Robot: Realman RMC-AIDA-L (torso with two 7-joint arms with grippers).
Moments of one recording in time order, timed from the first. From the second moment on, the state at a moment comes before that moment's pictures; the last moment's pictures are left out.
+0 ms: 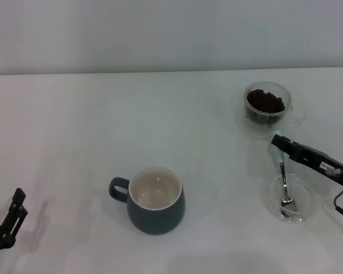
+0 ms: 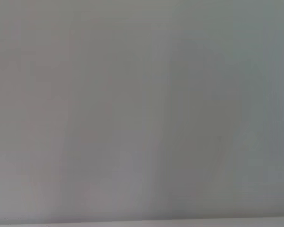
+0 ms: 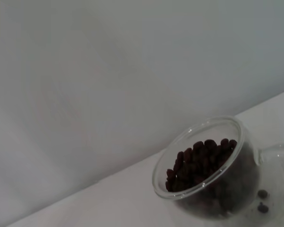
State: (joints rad) left arm -0.09 -2.08 2.83 0.21 -1.08 1.46 -0.14; right arm 0.41 1.99 -1.46 -0.12 -0.64 -1.04 1.32
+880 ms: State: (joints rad) left arm -0.10 -2.08 2.83 0.21 -1.08 1.46 -0.14; right arm 0.36 2.00 -1.36 -0.14 -0.63 -1.11 1.33
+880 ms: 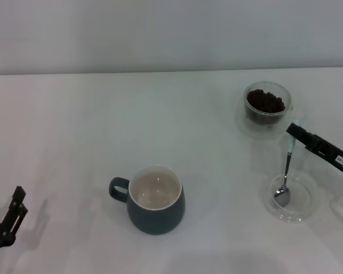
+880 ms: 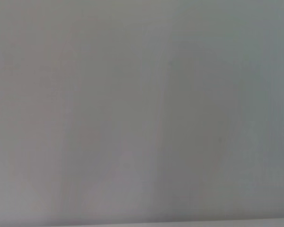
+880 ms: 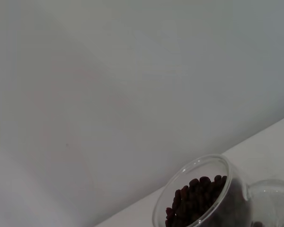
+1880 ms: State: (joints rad) left arm -0.10 -2.08 2.83 0.20 -1.10 1.46 -0.14; right arm 0.29 2.00 -1.14 -0.14 -0.63 -1.22 1.31
